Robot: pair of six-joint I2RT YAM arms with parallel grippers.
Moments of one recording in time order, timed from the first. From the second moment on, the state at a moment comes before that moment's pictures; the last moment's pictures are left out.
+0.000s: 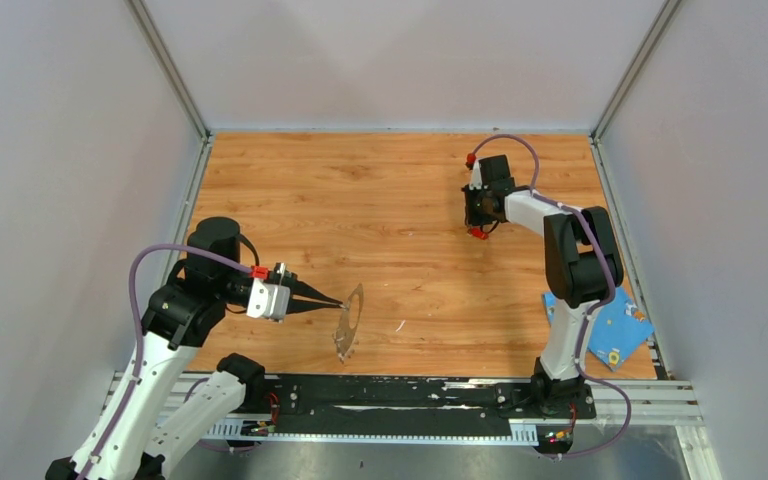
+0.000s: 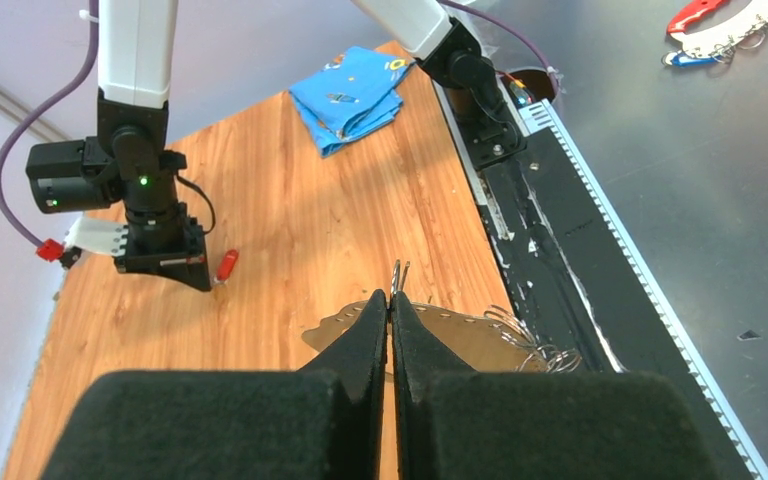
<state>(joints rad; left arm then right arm) -0.40 0.69 0.95 -0.74 1.27 0.82 0.23 1.93 1.24 -0.22 -0.13 0.05</state>
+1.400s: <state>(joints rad) -0.40 0.65 0.96 -0.74 1.27 0.79 0.97 1.55 0.78 -0.06 -0.13 0.26</state>
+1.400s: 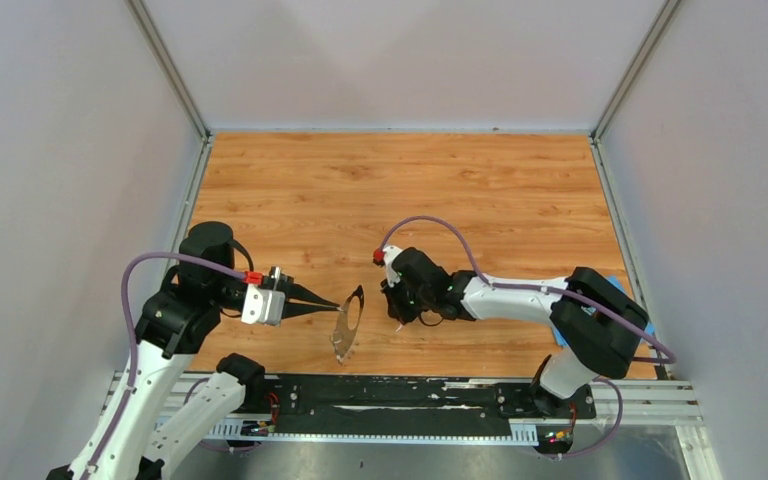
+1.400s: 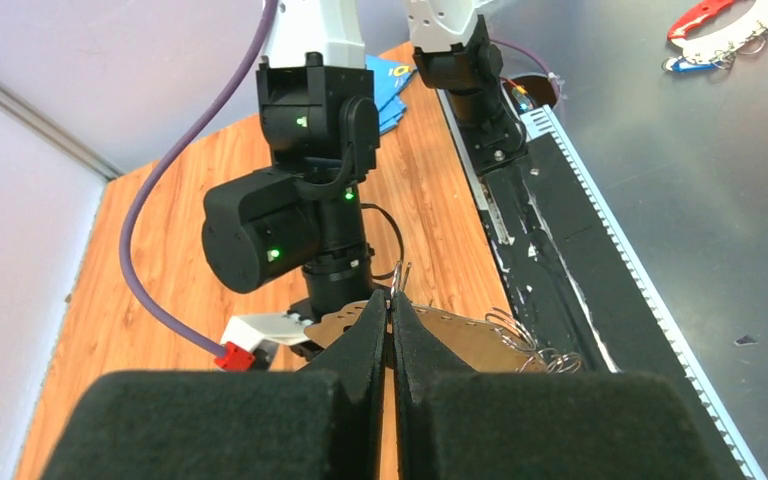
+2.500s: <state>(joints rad) -0.40 0.65 0.96 -0.74 1.27 0.79 1.04 1.43 0.74 -0.18 -0.12 0.22</state>
